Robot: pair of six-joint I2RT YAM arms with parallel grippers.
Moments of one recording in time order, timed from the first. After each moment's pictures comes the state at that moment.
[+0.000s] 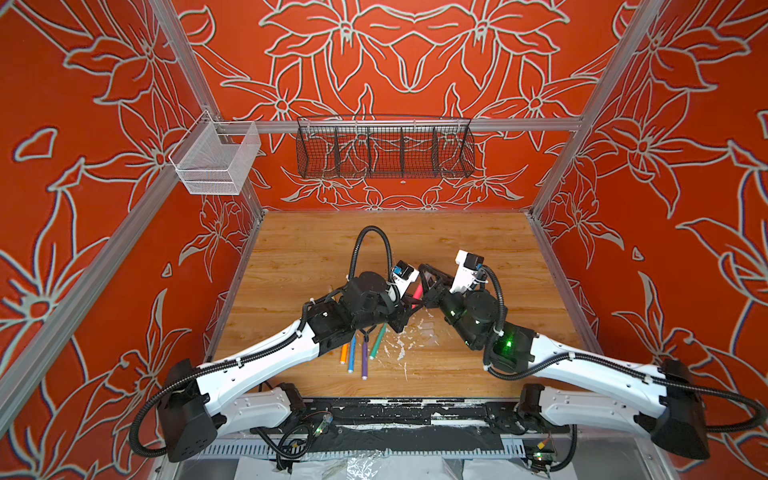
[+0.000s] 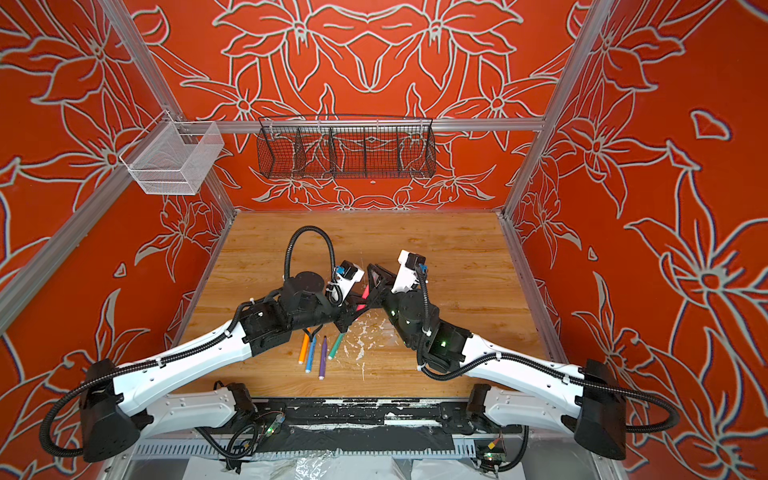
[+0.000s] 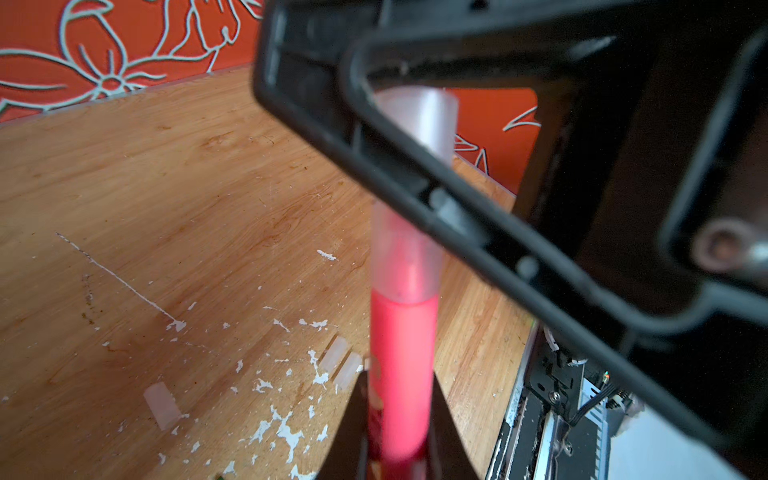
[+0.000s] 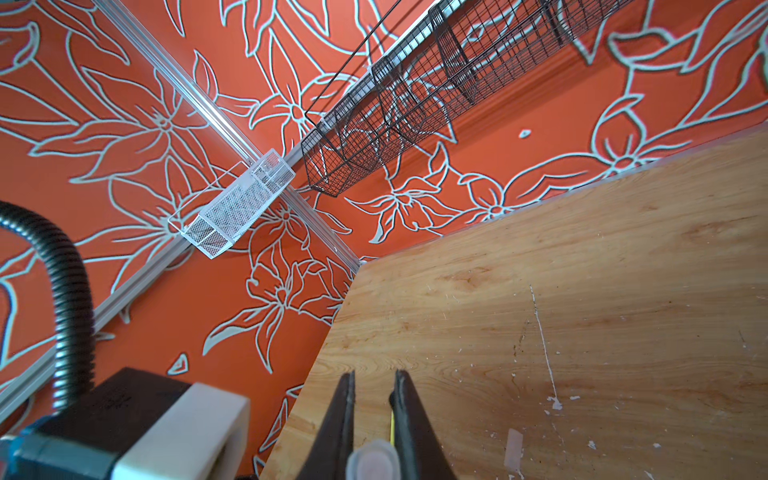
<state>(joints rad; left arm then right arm) -0.83 1.16 0.92 -0.19 0.17 -0.23 1.07 1.06 0.74 0.32 0.57 0.73</state>
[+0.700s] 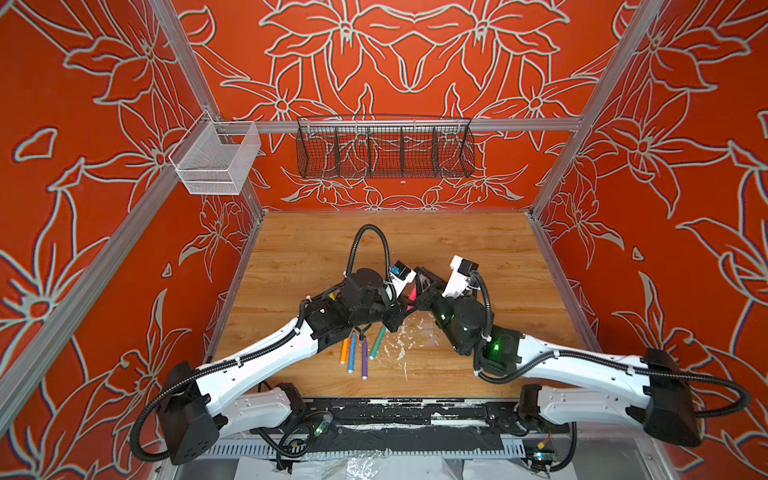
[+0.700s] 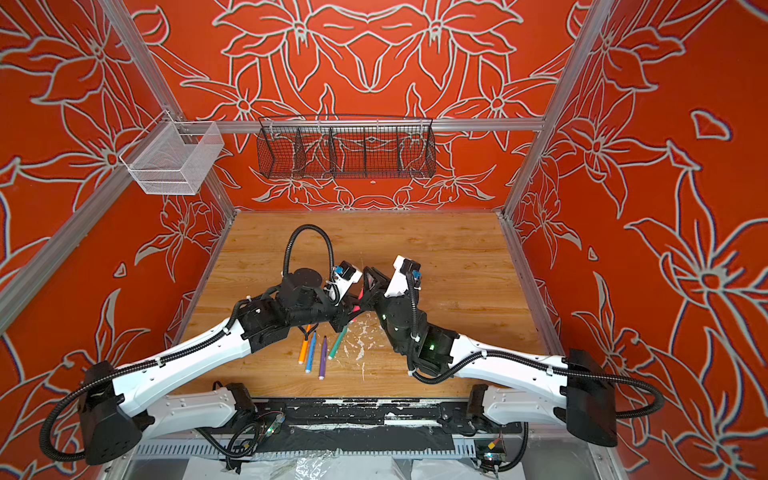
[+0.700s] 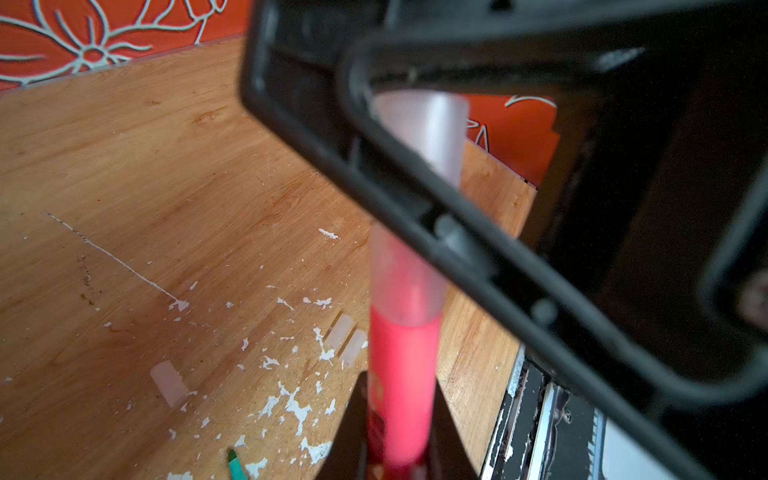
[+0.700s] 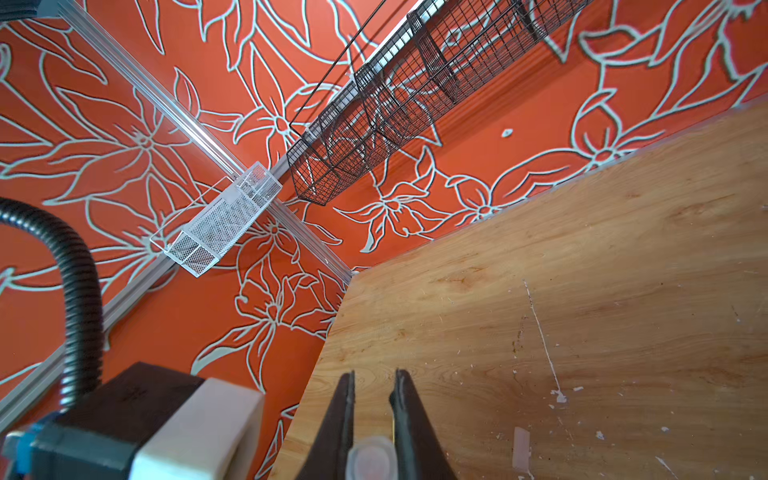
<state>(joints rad) -0.79 1.15 0.92 -0.26 0.22 -0.19 1.16 1.13 0.74 0.38 0.72 0.77</state>
